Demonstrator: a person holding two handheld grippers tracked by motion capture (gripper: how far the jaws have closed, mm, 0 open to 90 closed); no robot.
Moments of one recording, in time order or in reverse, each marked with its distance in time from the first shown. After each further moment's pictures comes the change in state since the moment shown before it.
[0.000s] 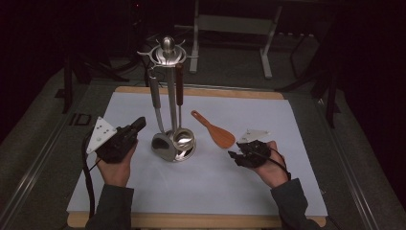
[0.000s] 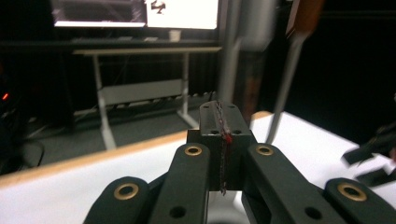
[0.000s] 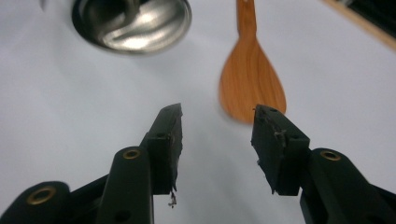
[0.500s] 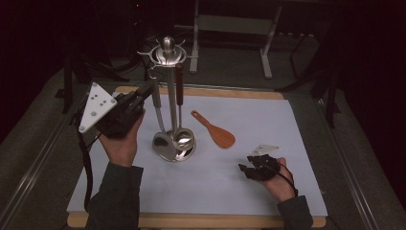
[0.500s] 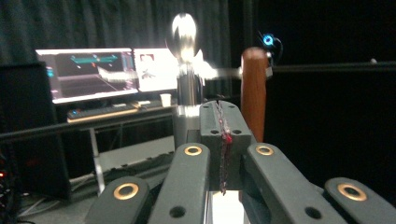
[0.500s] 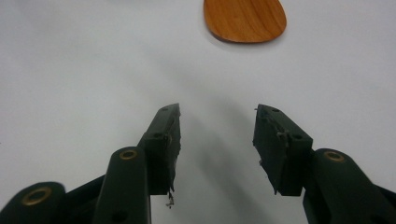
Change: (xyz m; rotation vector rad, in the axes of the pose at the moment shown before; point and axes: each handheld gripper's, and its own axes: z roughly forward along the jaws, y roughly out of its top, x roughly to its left) left arm -0.027 0.096 0.008 -0.202 -0.010 0.088; right arm -0.008 -0.060 0.009 0.039 -0.003 0.134
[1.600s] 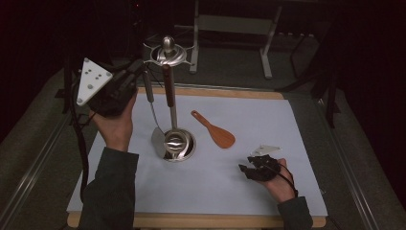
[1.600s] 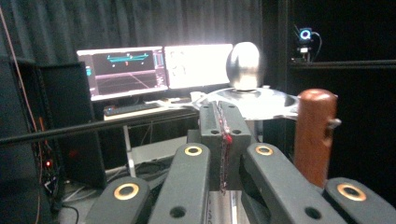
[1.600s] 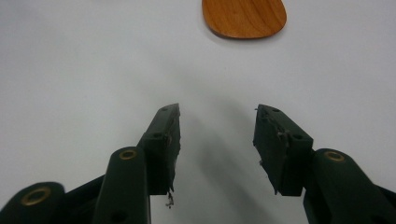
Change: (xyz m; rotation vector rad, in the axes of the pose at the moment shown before) left arm 0.026 0.021 0.020 0.047 0.128 0.021; right arm -0.001 -0.003 0.001 -0.002 0.007 0.016
